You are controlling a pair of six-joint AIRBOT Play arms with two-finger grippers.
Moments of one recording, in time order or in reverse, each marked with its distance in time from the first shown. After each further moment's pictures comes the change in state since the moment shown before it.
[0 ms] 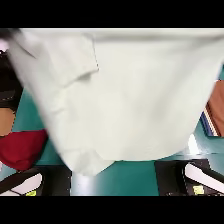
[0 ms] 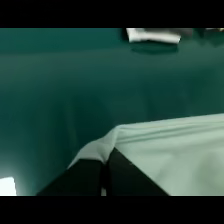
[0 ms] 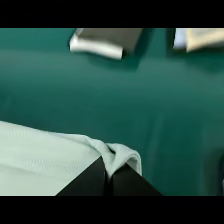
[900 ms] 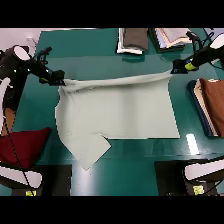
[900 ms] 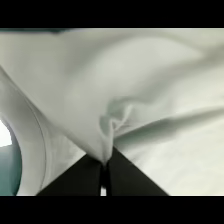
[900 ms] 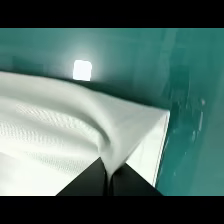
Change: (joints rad) left arm 0.001 -0.462 -0.267 -0.012 0.067 0.082; right arm 0.198 -0.451 -0.179 -0.193 -0.172 0.024
